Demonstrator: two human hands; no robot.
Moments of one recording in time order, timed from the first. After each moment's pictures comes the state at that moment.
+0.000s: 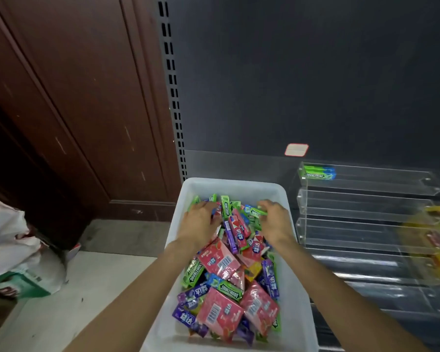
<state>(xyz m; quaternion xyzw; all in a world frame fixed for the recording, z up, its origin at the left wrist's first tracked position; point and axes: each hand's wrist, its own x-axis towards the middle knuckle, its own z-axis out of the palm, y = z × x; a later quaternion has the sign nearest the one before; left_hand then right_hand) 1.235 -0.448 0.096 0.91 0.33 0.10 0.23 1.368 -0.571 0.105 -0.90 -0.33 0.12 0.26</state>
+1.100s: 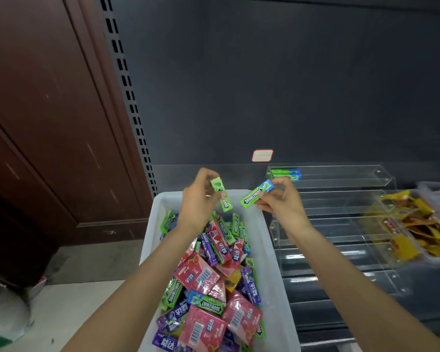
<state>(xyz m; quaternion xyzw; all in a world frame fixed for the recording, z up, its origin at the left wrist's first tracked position) 1.293 -0.464 0.158 0.80 0.25 0.29 0.46 1.400 -0.609 0.166 -0.69 -0.18 0.21 0.66</state>
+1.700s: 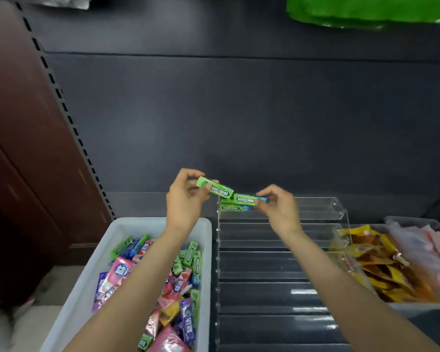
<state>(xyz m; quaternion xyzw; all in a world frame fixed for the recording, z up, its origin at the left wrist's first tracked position) 1.384 -0.552 0.219 0.67 0.26 0.40 0.56 1.526 -0.684 0.190 -0.76 -0.30 0.08 0.57</state>
